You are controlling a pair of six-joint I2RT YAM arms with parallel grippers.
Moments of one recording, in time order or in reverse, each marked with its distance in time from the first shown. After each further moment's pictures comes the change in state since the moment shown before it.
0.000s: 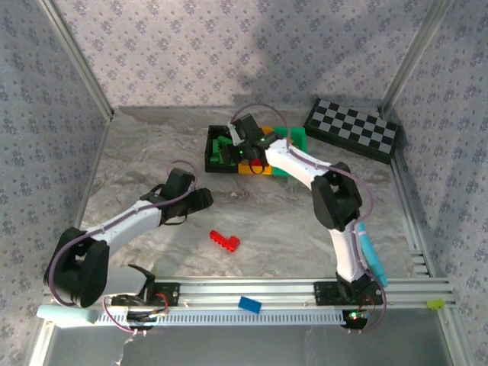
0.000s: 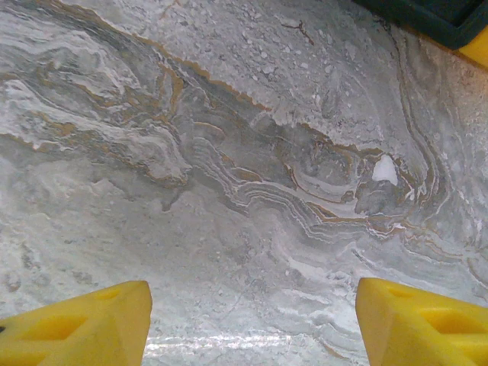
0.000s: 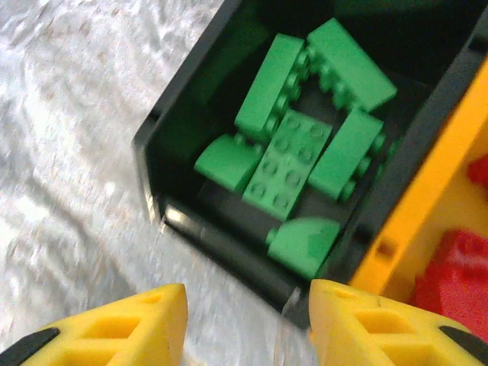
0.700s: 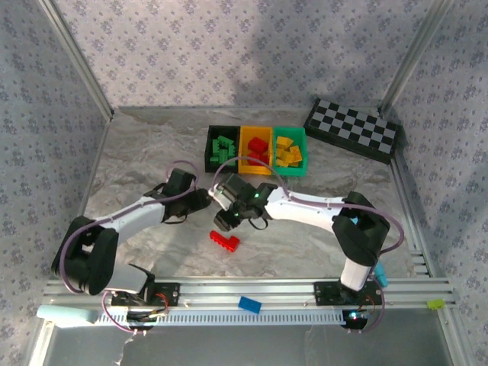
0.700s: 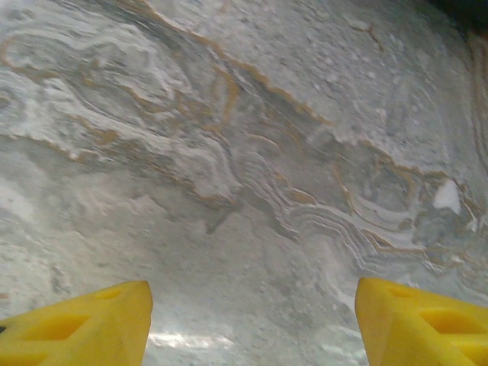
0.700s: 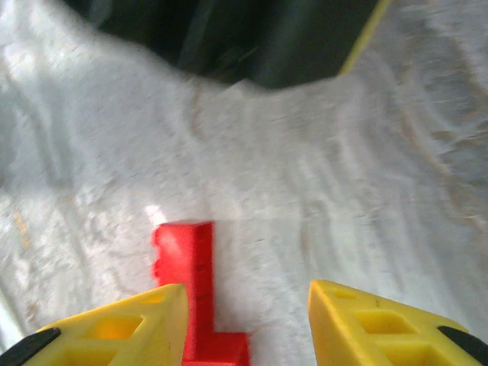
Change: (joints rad) left arm 0.046 0.082 0.000 0.029 -0.026 -0.018; right arm 0.357 -0.303 -0.476 -0.005 -0.005 -0.104
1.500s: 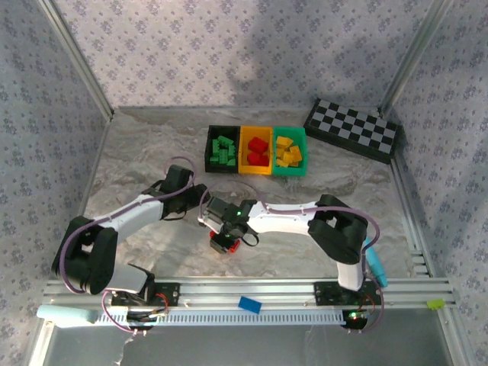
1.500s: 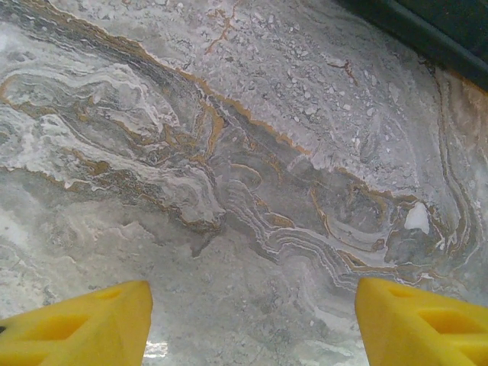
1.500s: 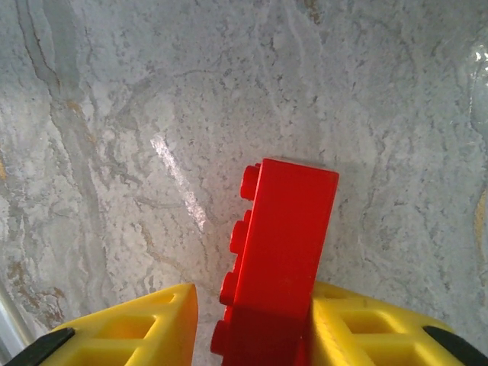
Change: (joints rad) left arm 0.016 0.000 0.026 0.010 0.023 -0.005; right arm 0.118 0.136 0.014 -0.039 0.006 0.002
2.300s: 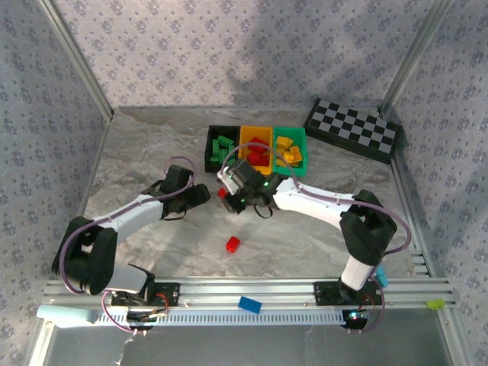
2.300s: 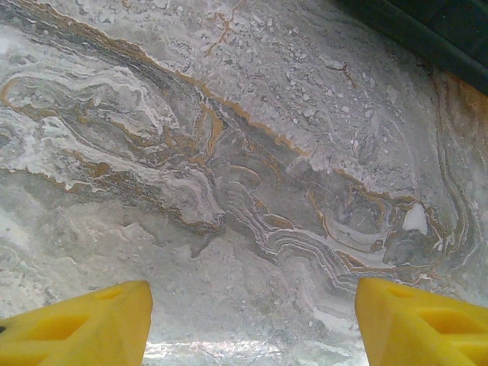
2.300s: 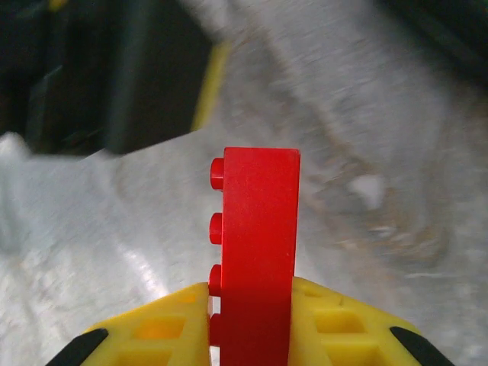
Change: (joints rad) left arm -0.002 -0.004 0.000 0.000 -0.001 0.000; right arm -0.267 -0.171 0.014 0.071 0.039 0.006
